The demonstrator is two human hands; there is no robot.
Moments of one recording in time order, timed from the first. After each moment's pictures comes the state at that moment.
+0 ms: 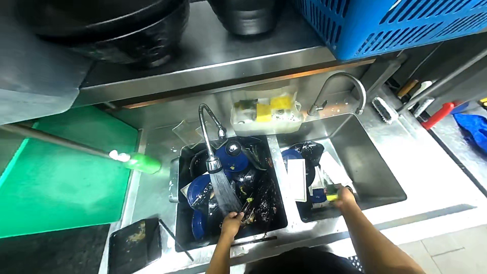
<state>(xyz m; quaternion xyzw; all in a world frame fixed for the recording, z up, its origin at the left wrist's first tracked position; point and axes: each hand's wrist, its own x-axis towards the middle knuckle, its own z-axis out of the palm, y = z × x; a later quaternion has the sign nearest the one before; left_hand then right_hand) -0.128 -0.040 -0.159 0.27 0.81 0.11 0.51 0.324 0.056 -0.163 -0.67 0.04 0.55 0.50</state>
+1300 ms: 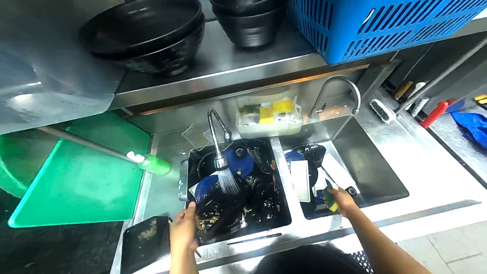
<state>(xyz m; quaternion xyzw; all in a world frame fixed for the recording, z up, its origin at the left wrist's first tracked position) -0.211 -0.050 0.009 0.19 0.80 0.47 0.33 0.312 0.027 -0.142 -0.71 -0.16 0.58 0.35</state>
